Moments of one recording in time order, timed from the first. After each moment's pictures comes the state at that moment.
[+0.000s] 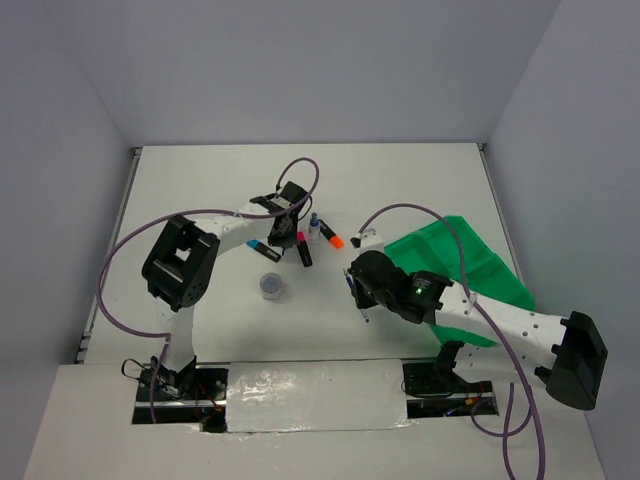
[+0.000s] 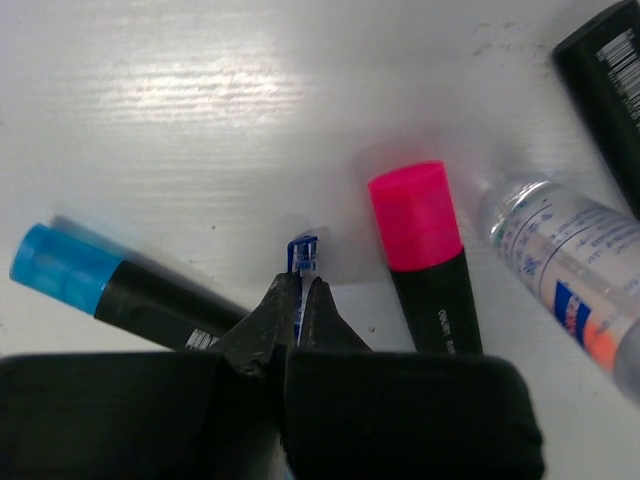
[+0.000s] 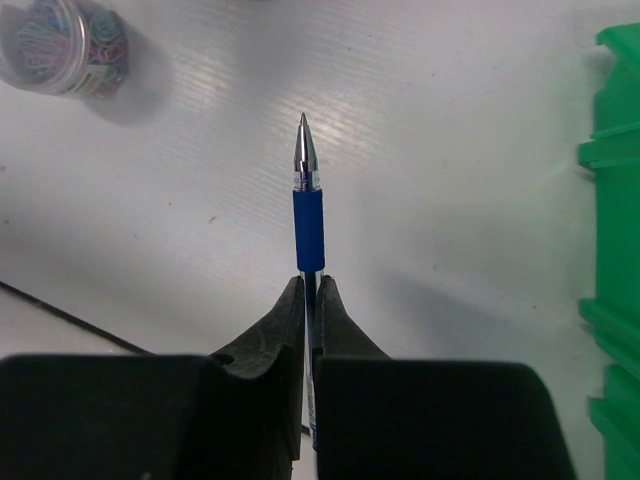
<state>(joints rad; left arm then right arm) -0.56 1.98 1.39 -0.53 -0.24 -0.49 0.98 1.05 0.74 -0.53 0.33 0.56</state>
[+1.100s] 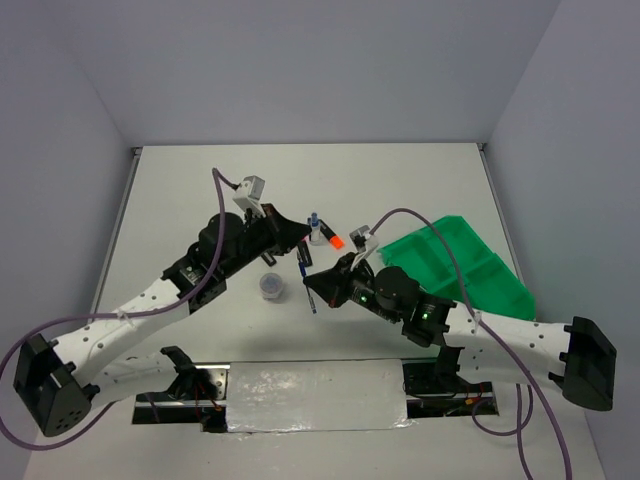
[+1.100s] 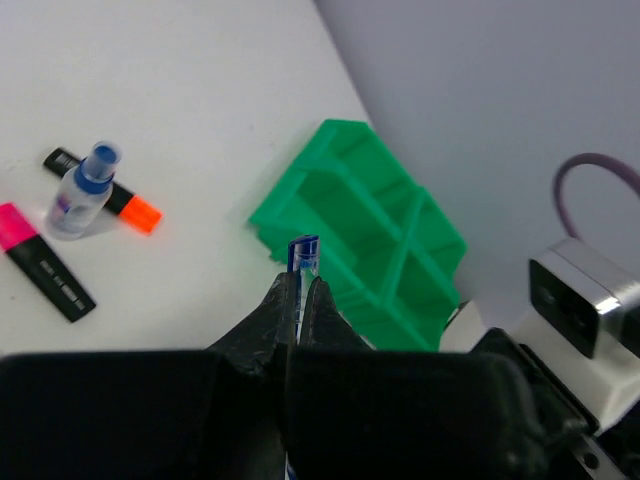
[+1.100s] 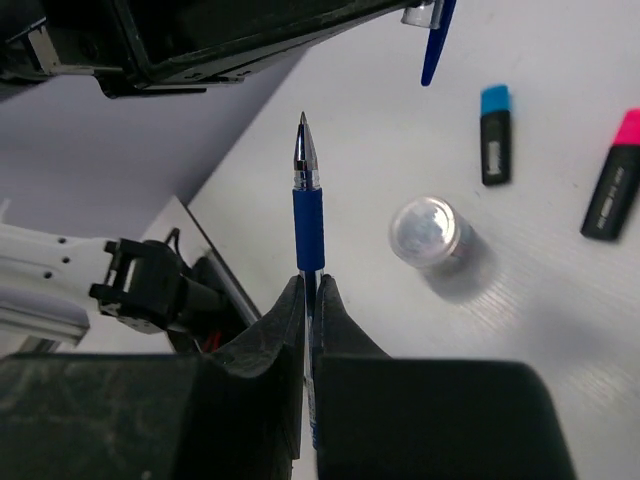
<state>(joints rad) -0.71 1.09 0.84 0.05 0.00 -0.74 1.09 0.94 0.52 0.29 0.16 0.64</state>
